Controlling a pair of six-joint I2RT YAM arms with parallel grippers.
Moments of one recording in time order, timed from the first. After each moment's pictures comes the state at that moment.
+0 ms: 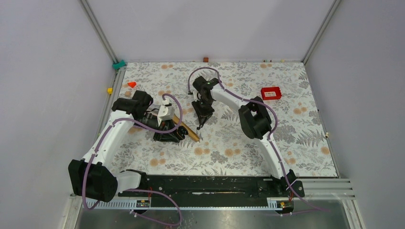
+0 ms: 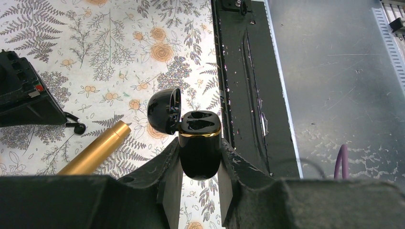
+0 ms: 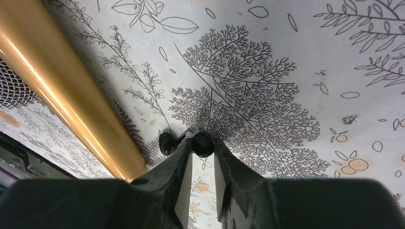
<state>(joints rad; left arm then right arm) -0.20 1.23 1.10 -1.34 1.20 1.23 0.69 2.43 2.08 -1.04 -0.30 0.13</state>
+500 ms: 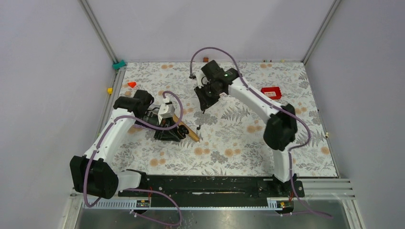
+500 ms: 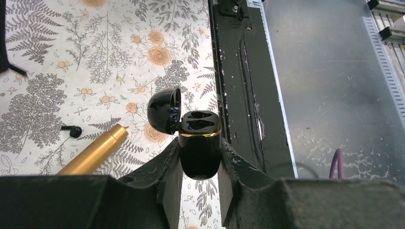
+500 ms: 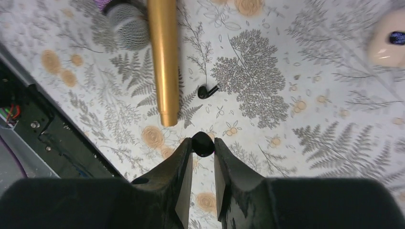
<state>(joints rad) -0.20 1.25 1.11 -1.34 1.22 1.23 0.69 2.10 1.95 -0.98 -0.30 -0.01</state>
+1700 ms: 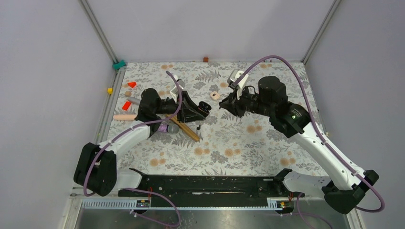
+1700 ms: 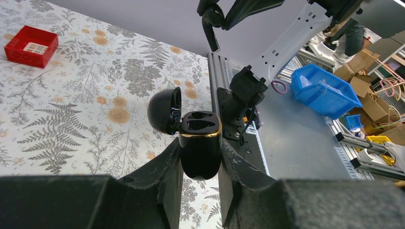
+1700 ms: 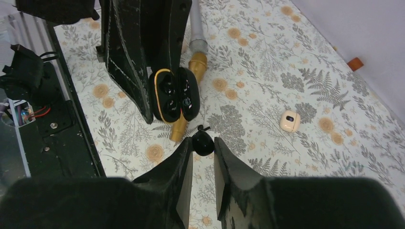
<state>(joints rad) -0.41 1.30 0.77 0.69 1.21 -0.53 0.69 1.11 1.30 -0.54 -0.33 -0.19</state>
